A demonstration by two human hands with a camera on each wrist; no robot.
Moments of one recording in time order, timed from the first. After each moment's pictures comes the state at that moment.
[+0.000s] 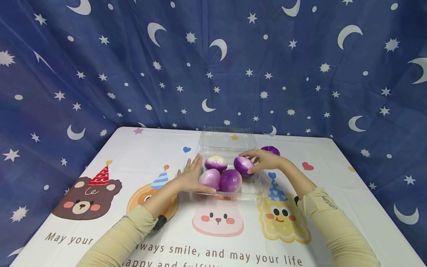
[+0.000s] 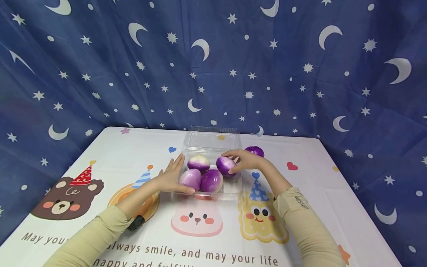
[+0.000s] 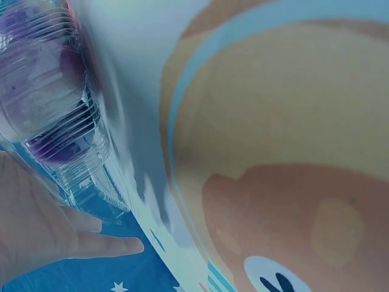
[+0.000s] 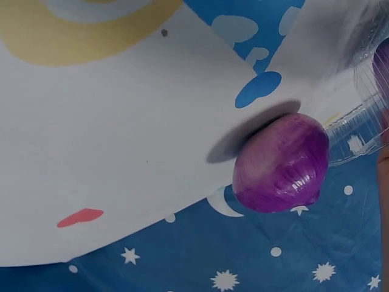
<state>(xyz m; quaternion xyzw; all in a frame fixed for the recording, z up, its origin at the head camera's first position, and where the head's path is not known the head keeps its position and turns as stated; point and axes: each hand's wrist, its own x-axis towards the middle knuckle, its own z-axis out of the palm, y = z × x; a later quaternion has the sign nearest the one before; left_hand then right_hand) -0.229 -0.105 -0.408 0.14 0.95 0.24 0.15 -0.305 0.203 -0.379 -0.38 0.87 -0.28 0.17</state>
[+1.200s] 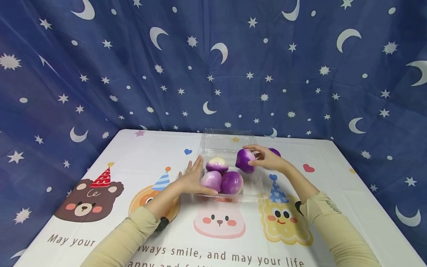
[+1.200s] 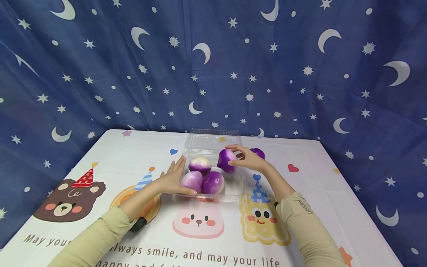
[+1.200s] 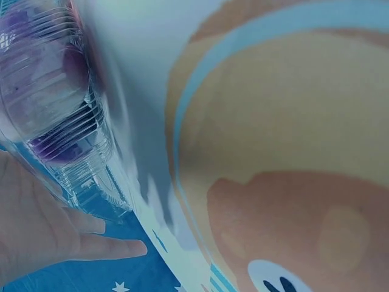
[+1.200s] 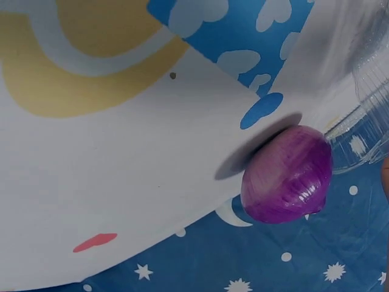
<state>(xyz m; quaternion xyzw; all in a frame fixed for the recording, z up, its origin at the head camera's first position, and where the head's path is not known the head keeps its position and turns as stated) -0.228 -0.105 -0.410 0.14 0.95 0.25 0.14 -0.302 0.206 -0.382 -0.32 0.84 -0.42 0.12</state>
